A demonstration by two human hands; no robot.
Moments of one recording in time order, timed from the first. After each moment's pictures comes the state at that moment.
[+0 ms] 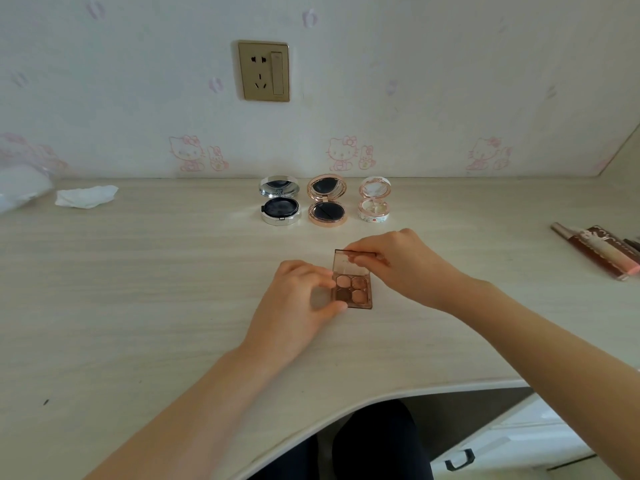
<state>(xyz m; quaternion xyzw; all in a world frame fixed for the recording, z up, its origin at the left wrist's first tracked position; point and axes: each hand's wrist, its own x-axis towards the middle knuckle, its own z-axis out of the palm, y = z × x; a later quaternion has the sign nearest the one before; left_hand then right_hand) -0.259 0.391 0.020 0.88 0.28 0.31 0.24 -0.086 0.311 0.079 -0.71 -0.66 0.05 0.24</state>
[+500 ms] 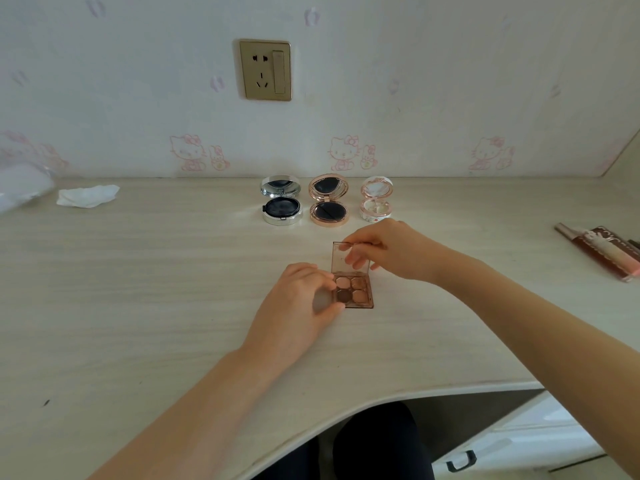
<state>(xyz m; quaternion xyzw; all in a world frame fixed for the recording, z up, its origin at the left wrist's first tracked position) -0.260 0.391 0.018 0.89 0.26 0.30 0.23 -0.074 0.338 0.084 -0.72 -0.62 0.21 0.24</state>
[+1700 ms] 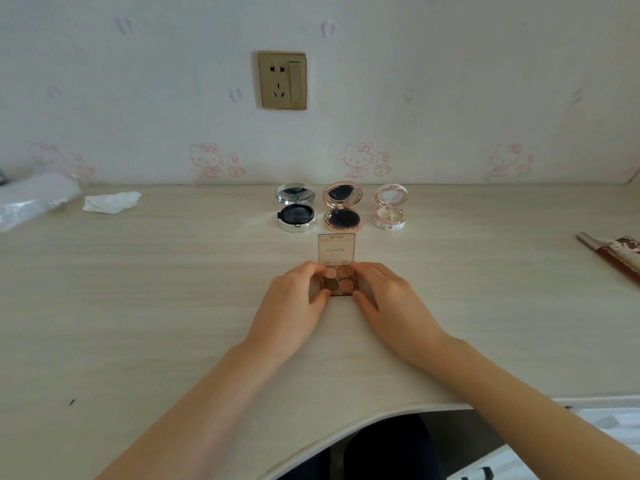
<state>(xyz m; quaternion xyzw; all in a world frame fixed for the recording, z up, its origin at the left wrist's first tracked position) -0.266 0.408 0.027 0.85 0.35 0.28 0.26 -0.122 0.314 0.029 -0.74 -0.61 0.05 0.29</state>
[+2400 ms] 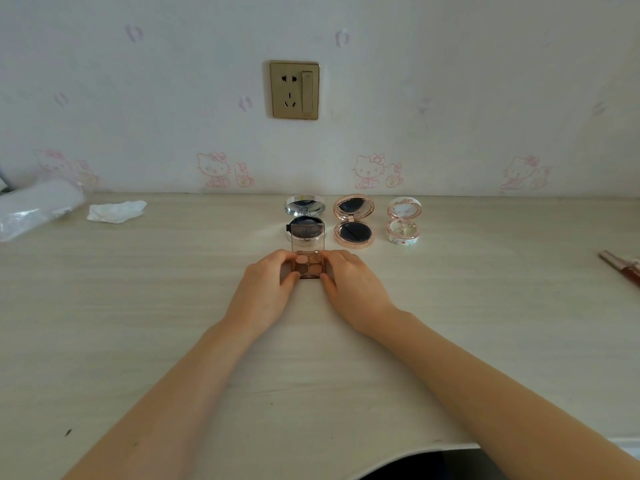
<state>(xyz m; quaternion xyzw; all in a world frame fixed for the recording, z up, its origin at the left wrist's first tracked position) -0.276 0.481 0.027 0.83 0.41 0.28 0.25 -0.136 0.405 0.028 -0.75 -0.60 0.05 0.26</state>
